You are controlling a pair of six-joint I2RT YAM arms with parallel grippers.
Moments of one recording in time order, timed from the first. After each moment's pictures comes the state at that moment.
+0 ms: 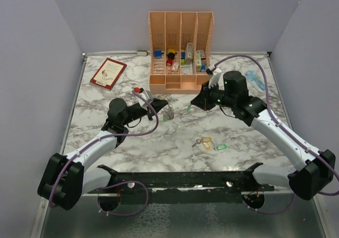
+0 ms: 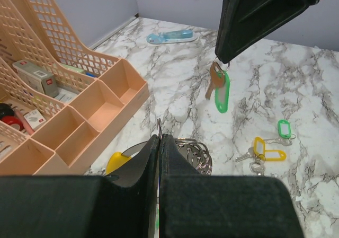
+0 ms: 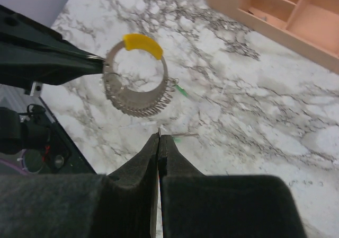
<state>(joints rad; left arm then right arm) -0.43 1.14 0.50 0.72 0.67 -0.01 0.52 1.21 1.05 -0.35 -0.36 0.25</state>
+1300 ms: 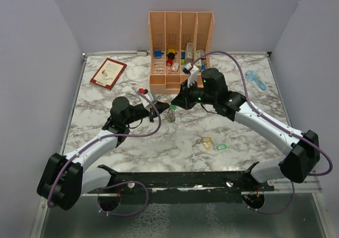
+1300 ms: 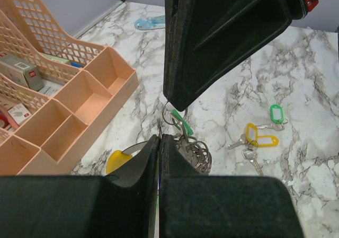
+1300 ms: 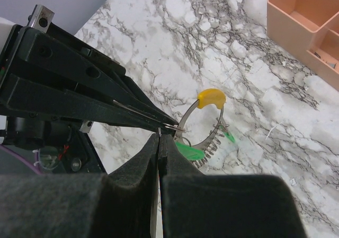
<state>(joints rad) -0.46 1.14 0.53 0.61 0.68 0.05 0.72 1.40 1.21 -0.22 -0.37 0.25</state>
